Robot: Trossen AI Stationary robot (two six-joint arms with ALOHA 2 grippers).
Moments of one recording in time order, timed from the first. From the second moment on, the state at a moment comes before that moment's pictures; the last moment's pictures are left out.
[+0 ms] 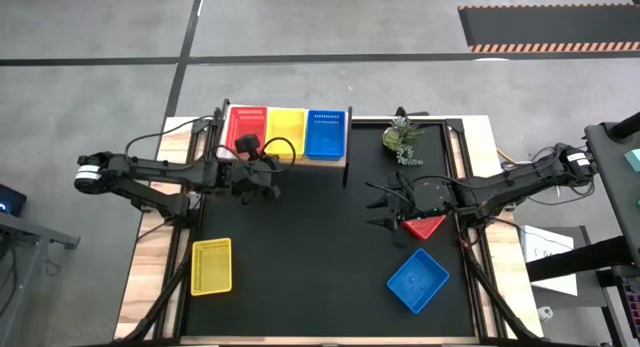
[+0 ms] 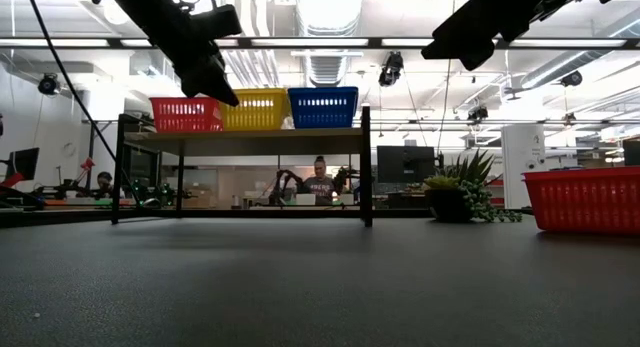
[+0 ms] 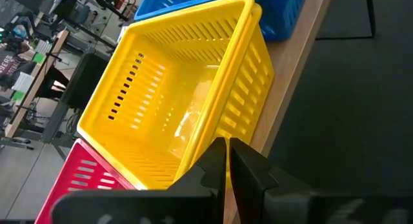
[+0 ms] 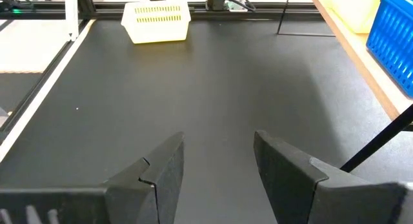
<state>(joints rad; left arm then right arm) 0.04 1.18 0.84 -0.40 -0.77 0.19 0.21 1.08 0.68 -0.07 0.16 0.09</state>
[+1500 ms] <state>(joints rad) -0.20 0.99 0.84 -0.22 -0.37 0.25 0.29 1.08 0.68 -0.54 0.17 1.07</state>
